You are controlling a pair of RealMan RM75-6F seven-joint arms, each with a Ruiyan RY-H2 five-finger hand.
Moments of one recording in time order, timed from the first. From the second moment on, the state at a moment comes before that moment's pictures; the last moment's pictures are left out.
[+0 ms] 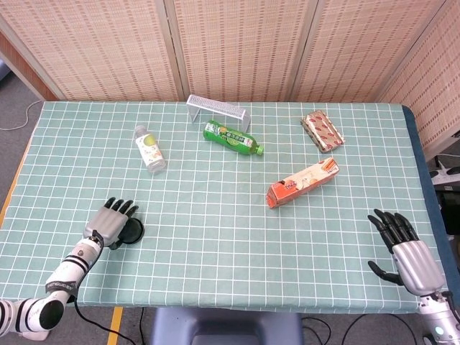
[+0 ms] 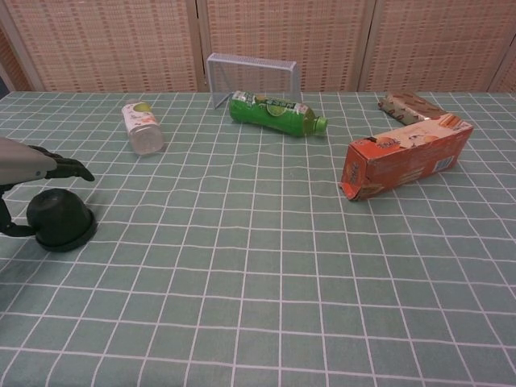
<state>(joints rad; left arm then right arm) -0.87 -1.19 0.16 -1.74 0.77 0.93 0.66 0.09 -1.08 -0.03 -1.59 -1.68 1.49 0.09</state>
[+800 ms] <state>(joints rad) -0.83 -1.23 0.13 -1.70 0.82 0.96 0.69 0.09 -1.07 -0.04 -1.60 -1.68 1.49 0.09</state>
